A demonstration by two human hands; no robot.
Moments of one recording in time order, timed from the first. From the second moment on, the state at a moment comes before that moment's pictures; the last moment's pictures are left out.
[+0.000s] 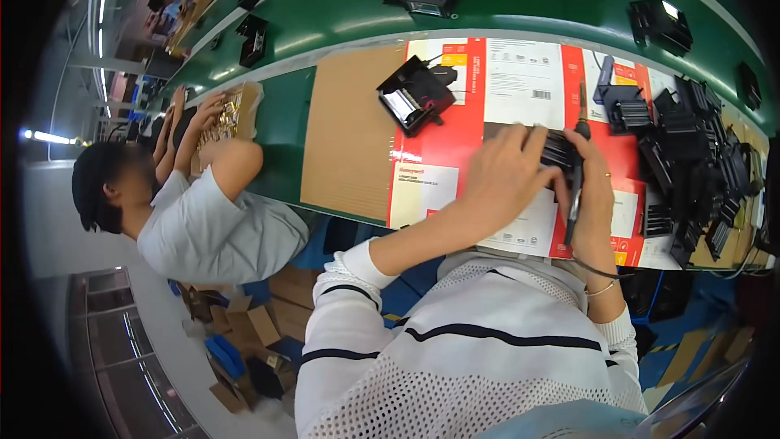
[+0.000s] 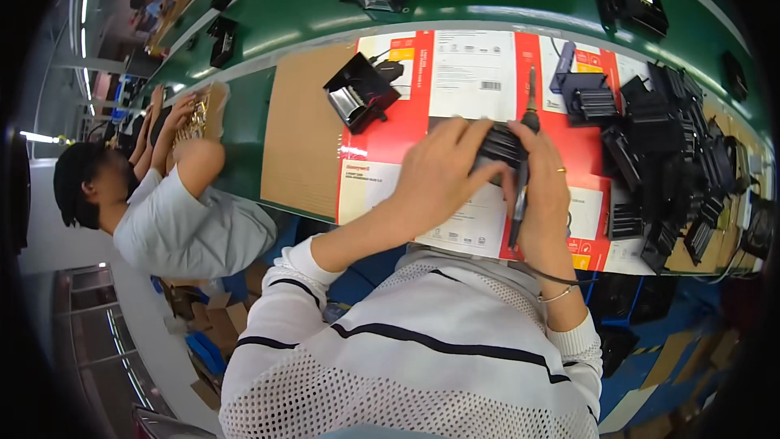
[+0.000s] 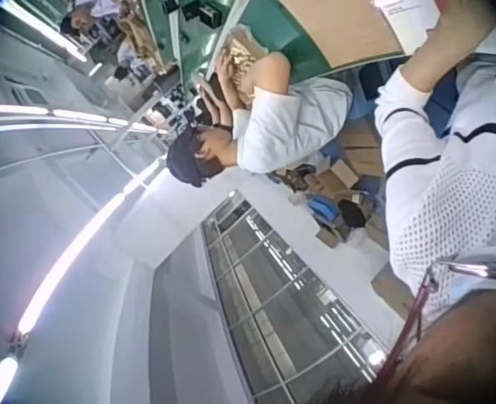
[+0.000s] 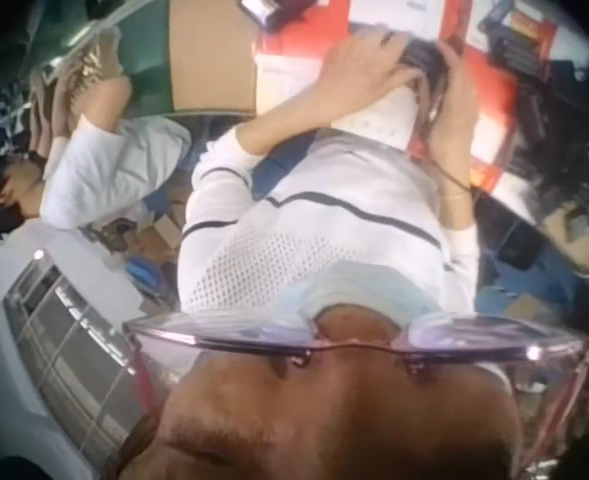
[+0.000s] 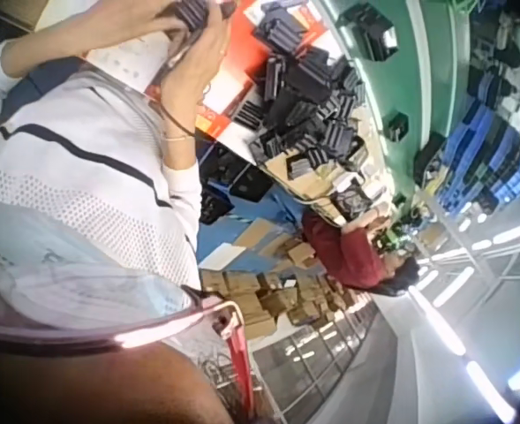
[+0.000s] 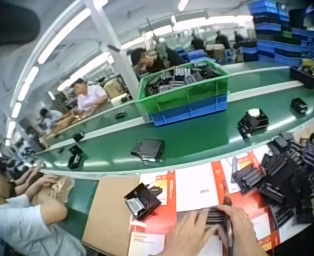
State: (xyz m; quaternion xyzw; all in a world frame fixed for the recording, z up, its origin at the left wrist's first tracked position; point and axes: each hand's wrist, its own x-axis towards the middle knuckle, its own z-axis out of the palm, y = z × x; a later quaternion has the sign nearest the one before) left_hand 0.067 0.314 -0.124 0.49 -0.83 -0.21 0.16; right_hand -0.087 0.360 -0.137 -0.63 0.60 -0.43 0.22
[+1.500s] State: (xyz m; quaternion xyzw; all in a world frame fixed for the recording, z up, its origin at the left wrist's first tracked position) left_hand 0.137 0.268 -0.111 0.35 -0.80 -0.44 0.20; right_hand -0.082 0.324 -0.132 -0.80 0.49 -0.31 0.16
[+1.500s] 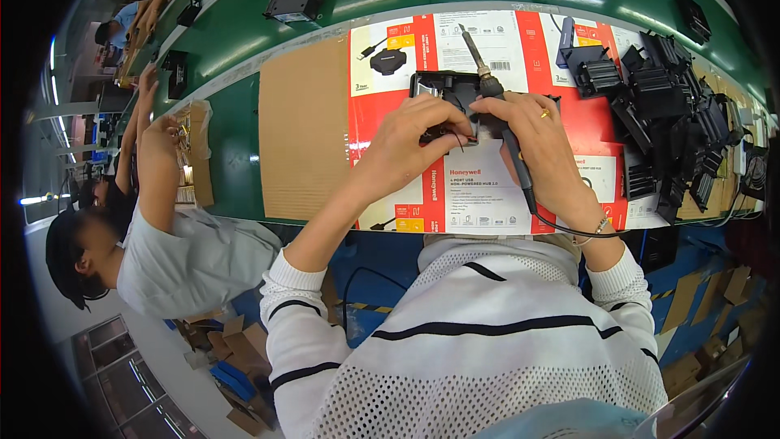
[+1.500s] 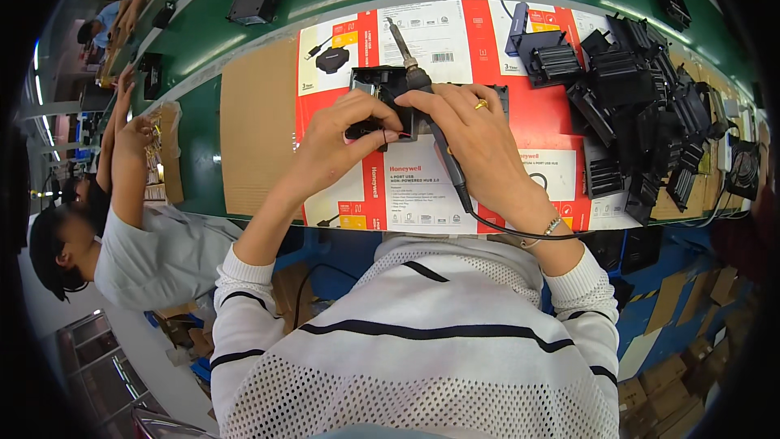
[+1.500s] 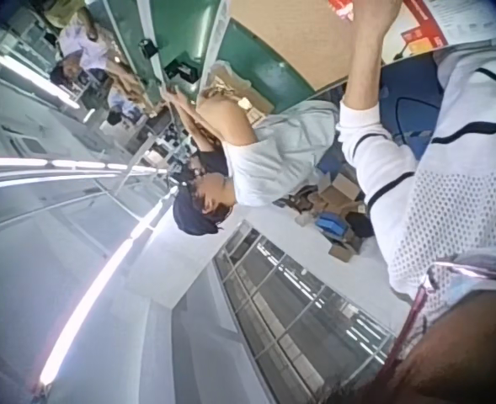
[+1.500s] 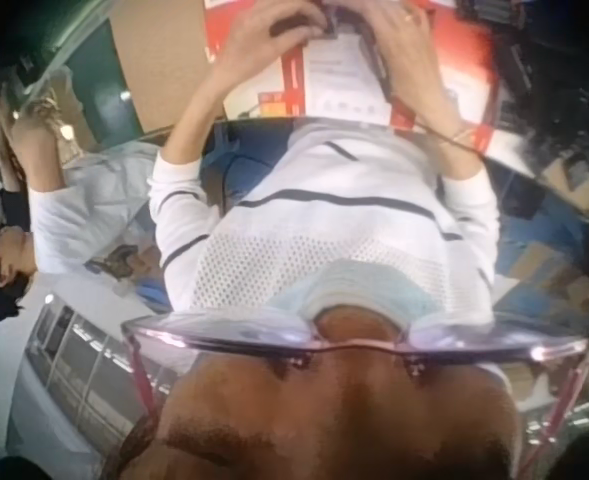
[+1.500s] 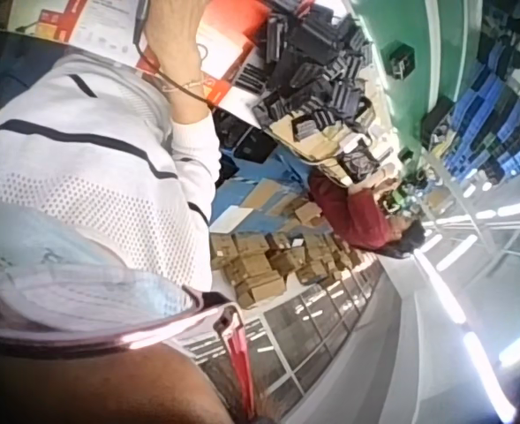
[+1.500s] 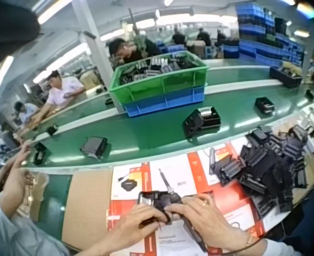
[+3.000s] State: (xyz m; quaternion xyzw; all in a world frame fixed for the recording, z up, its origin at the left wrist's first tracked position) left_hand 0.130 0.247 -0.073 0.32 -0.63 -0.71 -0.05; right_hand -0.123 0.349 -0.140 -0.69 0.56 -0.45 0.07
